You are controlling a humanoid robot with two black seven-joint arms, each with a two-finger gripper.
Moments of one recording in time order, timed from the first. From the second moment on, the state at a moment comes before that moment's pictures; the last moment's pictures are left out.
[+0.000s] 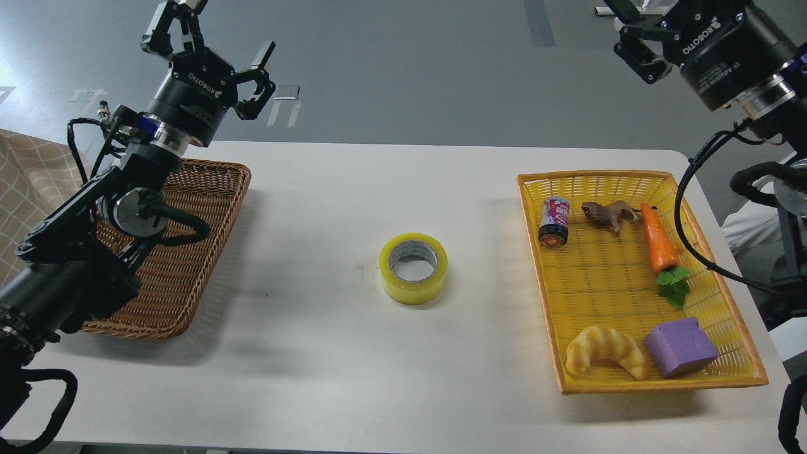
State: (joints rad) left arm -0.68 0.43 -0.94 -0.93 0.21 -0.49 -0.45; right arm 0.66 -0.29 1.42 1.24 -0.61 0.49 -0.03
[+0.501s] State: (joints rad) left arm -0.69 0.43 -0.93 -0.93 0.22 -0.49 -0.44; right arm 0.62 -0.17 1.42 1.12 -0.28 0.49 -0.13
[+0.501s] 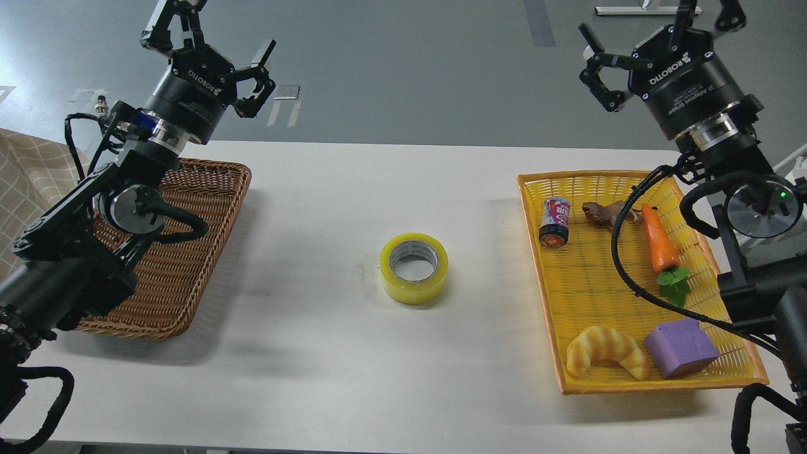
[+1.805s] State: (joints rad) left arm -0.66 0.52 -0.83 -1.35 1.91 -0.16 -0.29; right arm 0.45 -0.18 1.48 1.13 -0.28 0.49 -0.12
